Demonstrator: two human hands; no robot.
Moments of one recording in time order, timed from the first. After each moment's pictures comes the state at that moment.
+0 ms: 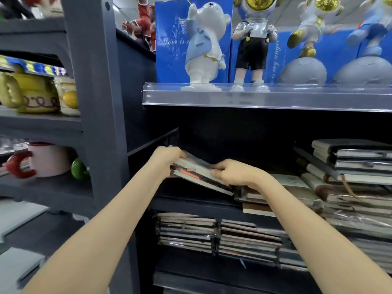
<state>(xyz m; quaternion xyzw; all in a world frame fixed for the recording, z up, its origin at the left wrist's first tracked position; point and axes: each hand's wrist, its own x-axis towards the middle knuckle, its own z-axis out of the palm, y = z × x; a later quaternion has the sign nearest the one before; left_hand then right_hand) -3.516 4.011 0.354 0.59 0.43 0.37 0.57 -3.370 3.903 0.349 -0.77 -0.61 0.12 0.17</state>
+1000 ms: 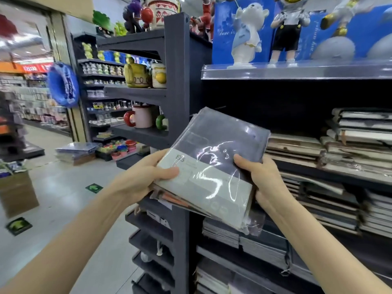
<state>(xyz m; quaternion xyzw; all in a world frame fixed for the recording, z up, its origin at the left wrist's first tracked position) -3.728 3.754 0.296 0.67 0.33 0.36 0.56 -3.492 3.717 0.277 -0.45 -0.38 0.40 0.70</state>
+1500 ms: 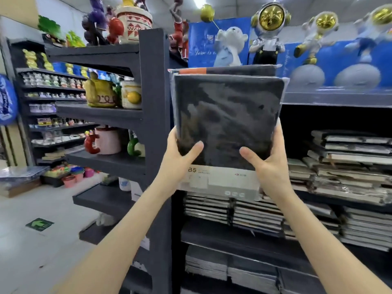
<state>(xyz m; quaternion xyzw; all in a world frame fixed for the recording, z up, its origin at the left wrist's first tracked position) -3.634 3.879 0.321 0.69 0.18 0.55 0.43 -3.466 3.772 0.328 -0.42 -0.58 0.00 0.70</state>
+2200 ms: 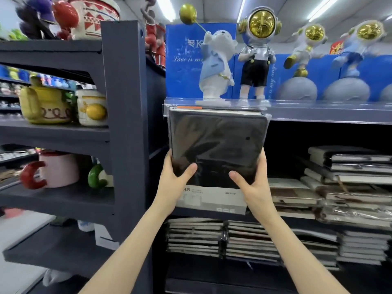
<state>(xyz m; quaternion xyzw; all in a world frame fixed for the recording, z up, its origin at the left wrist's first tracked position) -3.565 3.991 0.303 0.69 0.17 0.53 0.47 -3.414 3.867 0.300 -0.49 -0.55 -0.03 0.68</state>
